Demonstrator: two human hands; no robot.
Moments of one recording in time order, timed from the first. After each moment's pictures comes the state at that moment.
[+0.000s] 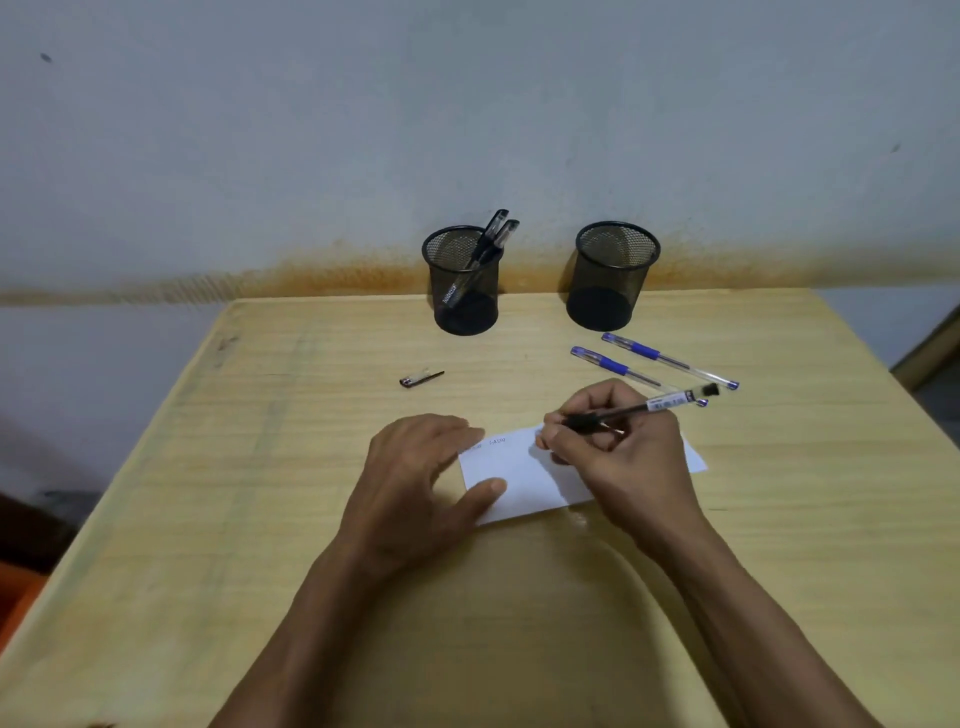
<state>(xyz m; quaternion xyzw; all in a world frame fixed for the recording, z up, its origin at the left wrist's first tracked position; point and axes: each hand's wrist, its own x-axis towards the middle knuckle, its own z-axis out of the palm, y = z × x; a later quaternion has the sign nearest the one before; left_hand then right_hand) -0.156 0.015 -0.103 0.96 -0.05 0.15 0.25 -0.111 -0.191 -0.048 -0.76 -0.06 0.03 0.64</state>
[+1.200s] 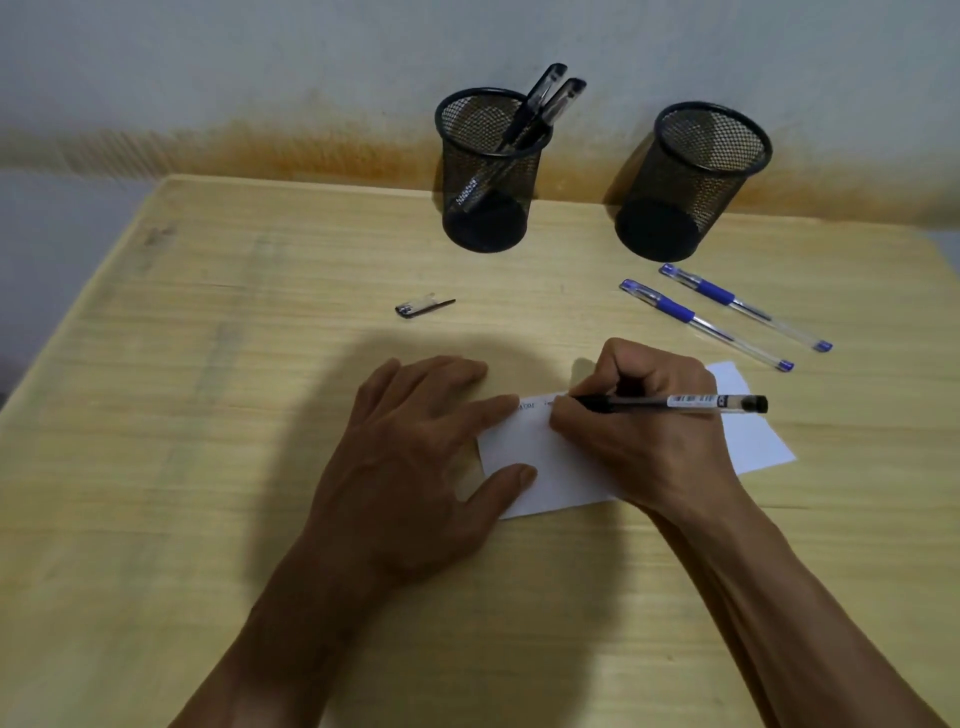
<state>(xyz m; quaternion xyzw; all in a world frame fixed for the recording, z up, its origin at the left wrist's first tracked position) -0.159 0.015 -0.102 0.97 -0.05 0.11 0.23 -0.074 -0.174 -0.087 -0.85 -0.18 -0.01 0.49</state>
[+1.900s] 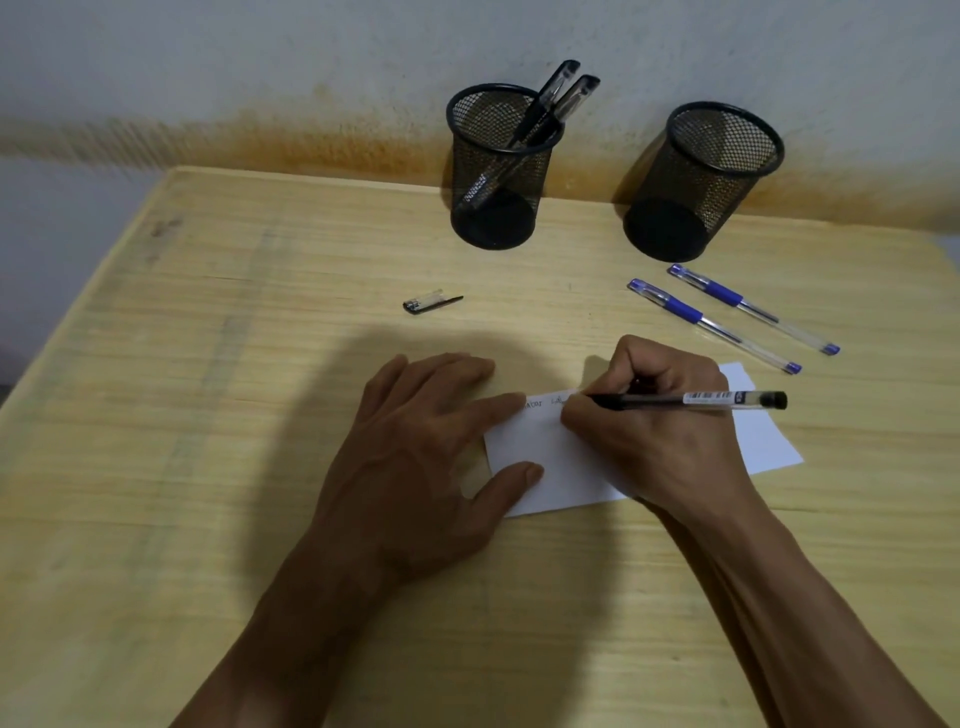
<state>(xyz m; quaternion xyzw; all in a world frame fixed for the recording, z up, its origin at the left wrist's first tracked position) -0.160 0.016 -0.102 0.96 -0.04 0.09 0.24 -0.077 -0.172 -0.085 -0.84 -0.15 0.00 0.53</state>
